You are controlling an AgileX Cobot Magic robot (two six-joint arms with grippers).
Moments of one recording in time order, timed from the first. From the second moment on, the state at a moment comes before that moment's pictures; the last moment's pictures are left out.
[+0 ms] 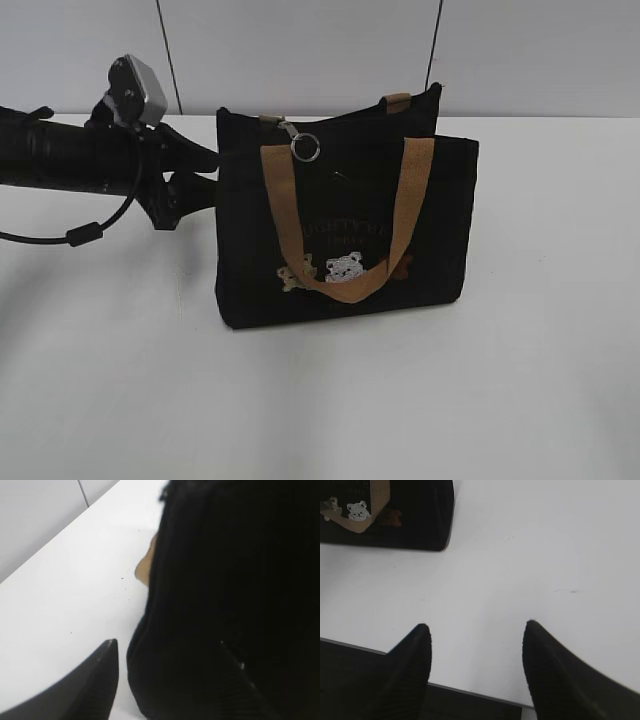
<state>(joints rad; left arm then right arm) -0.15 1.97 -1.05 -1.73 0.74 2.51 0.07 -0.01 -0.46 0.16 1.09 -0.21</state>
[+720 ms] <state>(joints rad) -0.15 2.03 -1.11 -1.73 0.80 2.55 0.07 -0.01 -0.46 0.16 1.09 -0.21</state>
